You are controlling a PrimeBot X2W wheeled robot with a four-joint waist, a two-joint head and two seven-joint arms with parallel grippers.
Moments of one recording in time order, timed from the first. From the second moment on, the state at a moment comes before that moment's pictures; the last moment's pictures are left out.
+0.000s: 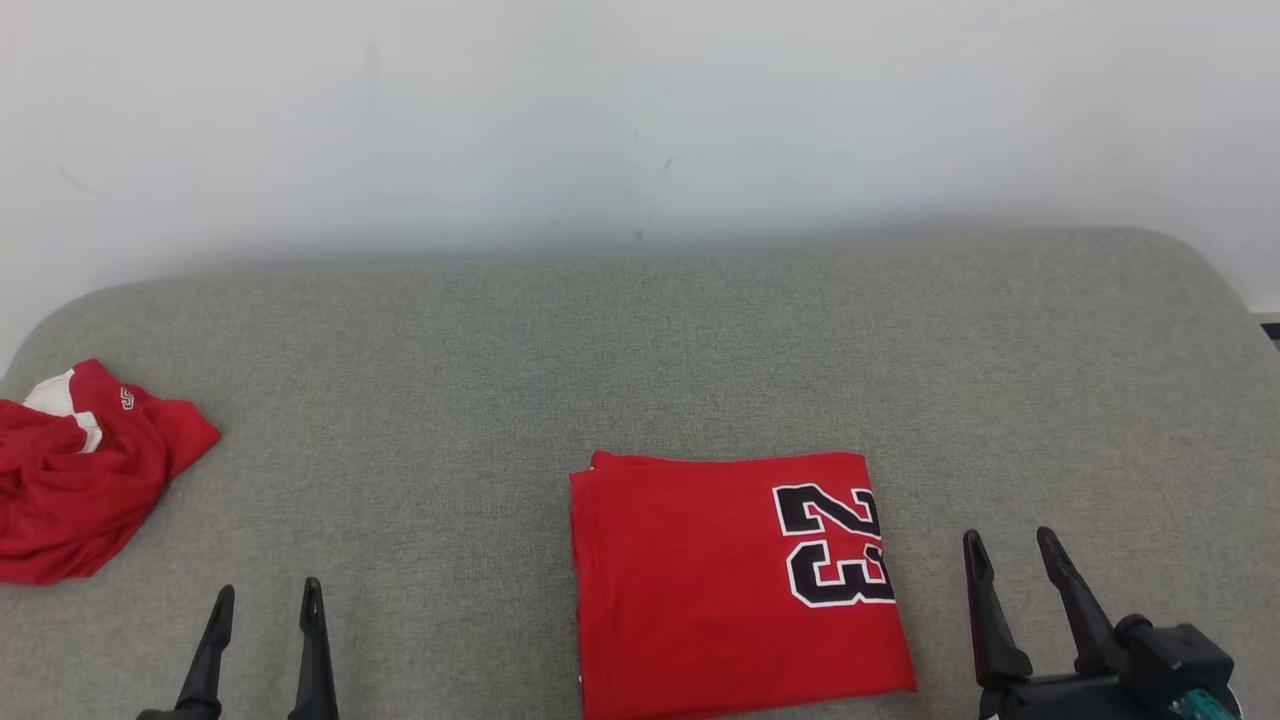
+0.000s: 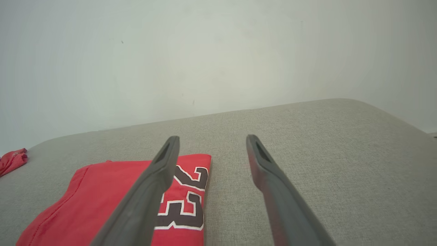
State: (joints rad) left arm 0.04 0.05 0.11 0.13 -0.11 -0.13 -0.26; right arm -0.02 -0.12 0.06 0.22 0.28 0.13 -0.26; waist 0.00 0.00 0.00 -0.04
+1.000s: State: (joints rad) left arm 0.10 0.06 0.10 0.09 -0.10 -0.13 -0.26; right arm 0.01 -0.10 0.06 0.21 0.22 0.13 -0.23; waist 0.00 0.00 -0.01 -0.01
